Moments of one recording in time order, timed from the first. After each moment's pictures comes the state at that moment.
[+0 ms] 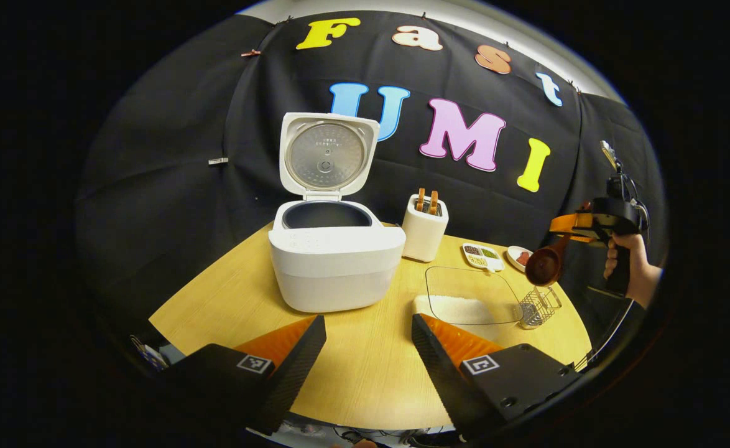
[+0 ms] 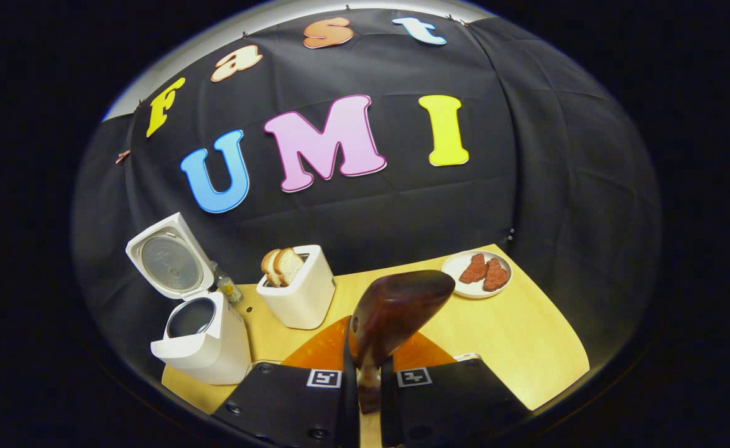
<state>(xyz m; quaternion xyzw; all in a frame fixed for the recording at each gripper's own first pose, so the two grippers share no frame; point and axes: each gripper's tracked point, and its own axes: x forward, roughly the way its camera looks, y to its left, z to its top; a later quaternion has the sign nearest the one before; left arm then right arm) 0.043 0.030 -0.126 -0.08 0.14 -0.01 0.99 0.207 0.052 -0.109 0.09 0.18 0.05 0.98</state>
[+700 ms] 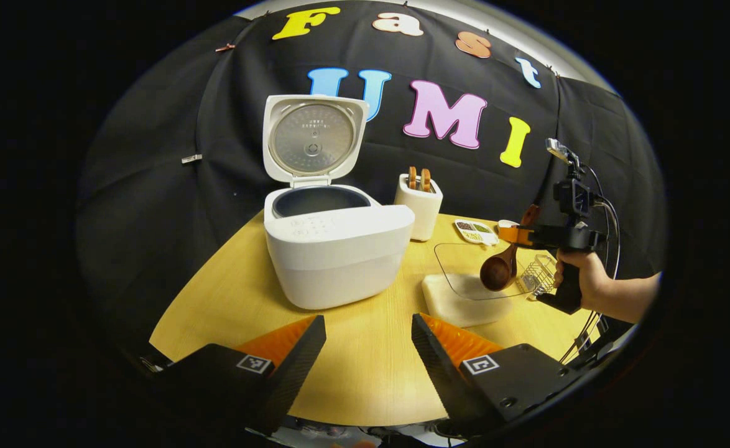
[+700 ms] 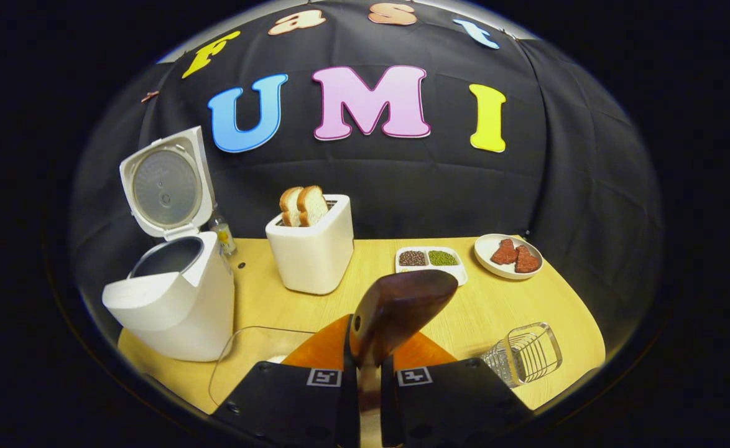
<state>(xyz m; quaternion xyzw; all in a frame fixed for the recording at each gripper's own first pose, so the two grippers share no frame) 0.053 0.060 -0.165 -0.03 0.18 -0.06 0.98 0.214 0.124 -0.229 -0.02 0.19 0.04 0.98</state>
